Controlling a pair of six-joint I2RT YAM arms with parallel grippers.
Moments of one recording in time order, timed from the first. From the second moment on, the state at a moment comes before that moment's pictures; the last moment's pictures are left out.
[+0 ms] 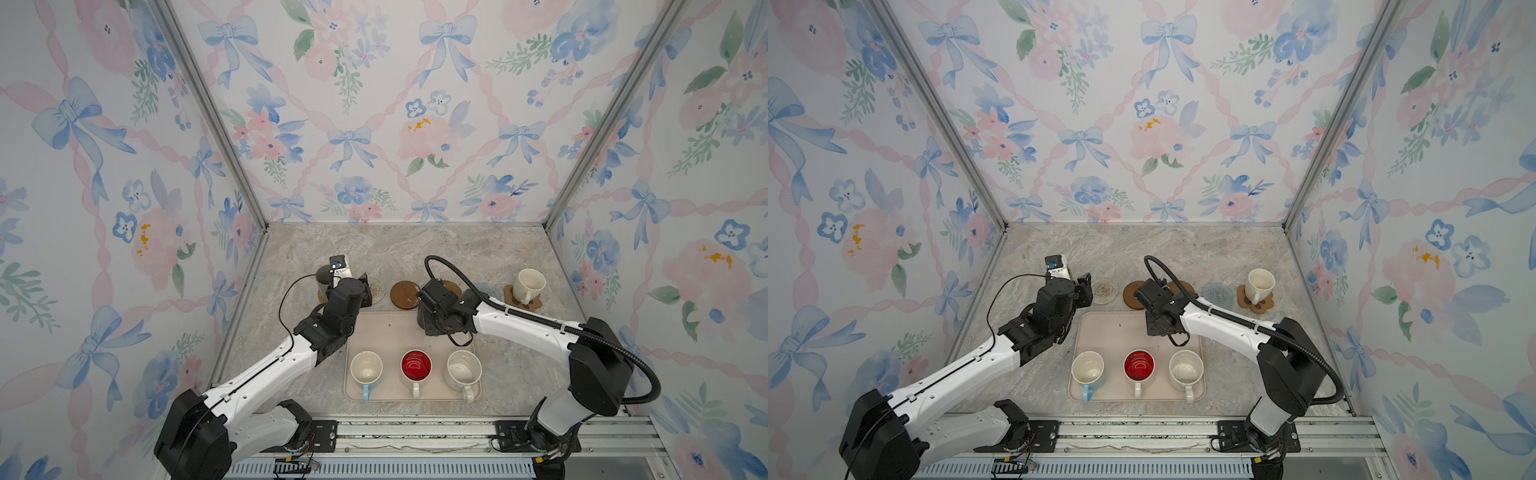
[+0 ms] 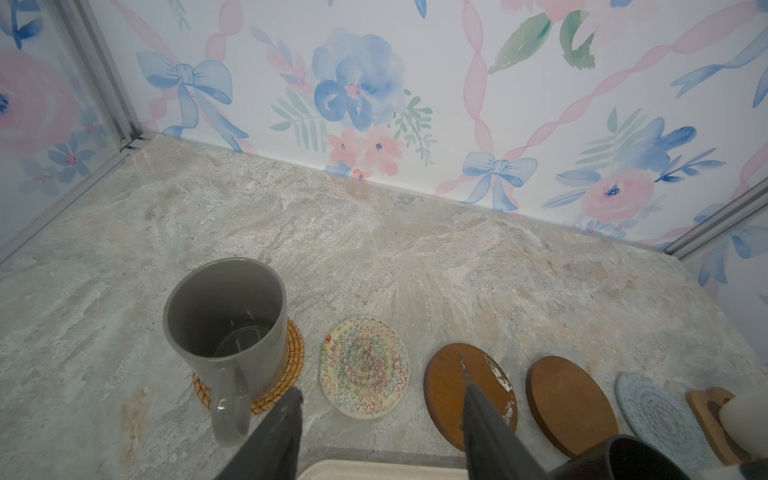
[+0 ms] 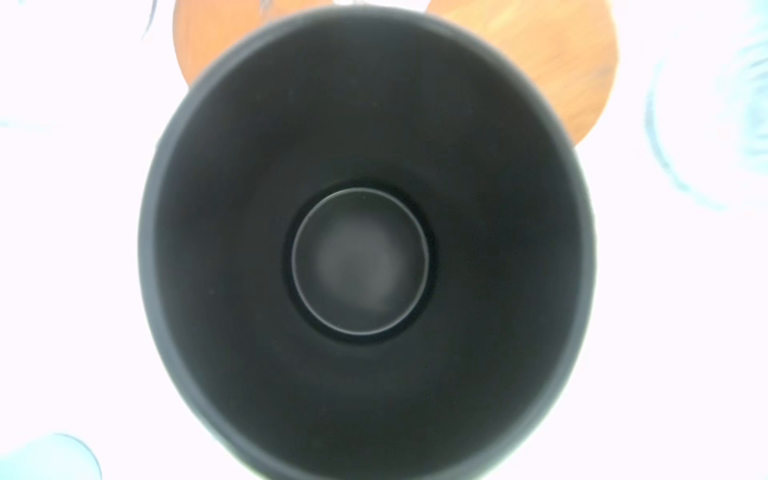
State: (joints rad) left arm -0.64 1.10 0.73 -0.06 -0.56 -0.49; right arm 0.80 1.60 1.17 -0.75 0.25 0.64
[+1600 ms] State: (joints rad) left arm -0.63 1.14 0.72 -0.07 -0.55 -0.49; right arm 0.25 1.61 1.14 -0.65 0.17 0.43
